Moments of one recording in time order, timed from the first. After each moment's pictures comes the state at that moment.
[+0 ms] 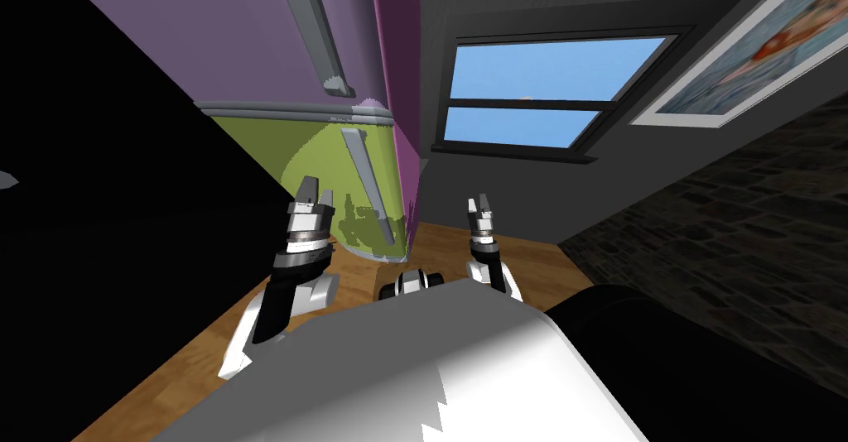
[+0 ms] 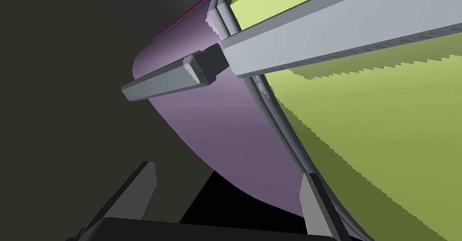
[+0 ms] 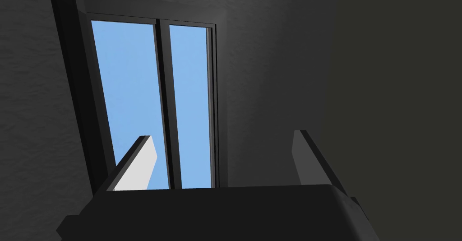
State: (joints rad) left arm 0.35 0.16 -0.07 -2.41 -0.12 -0.23 -0.16; right arm 0.53 -0.04 -0.05 -2.23 0.08 -0.60 0.03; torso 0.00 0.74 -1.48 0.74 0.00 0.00
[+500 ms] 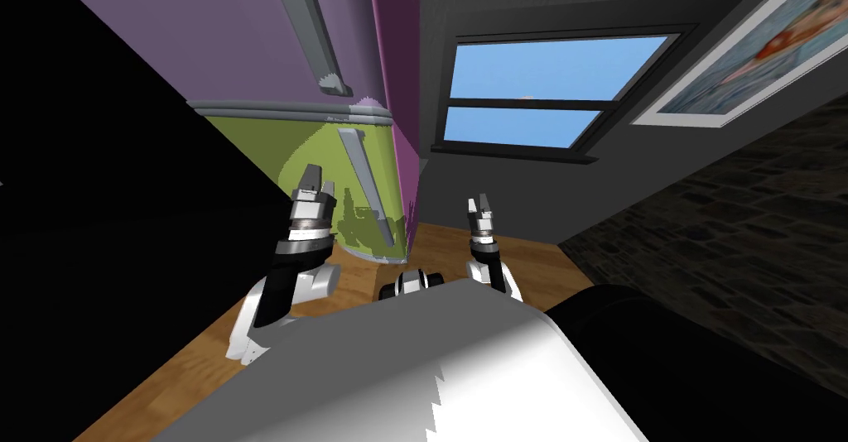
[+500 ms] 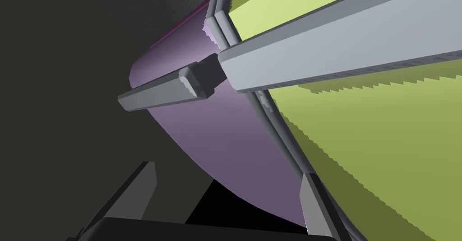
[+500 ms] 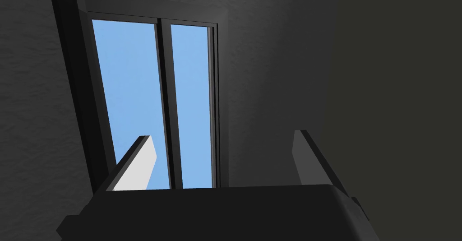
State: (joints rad) left arm 0.24 0.16 -0.07 -2.43 -0.13 -0.11 -0.17; right arm 0.53 -0.04 -0.05 -2.23 0.08 -0.60 0.03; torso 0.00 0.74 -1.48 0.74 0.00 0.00
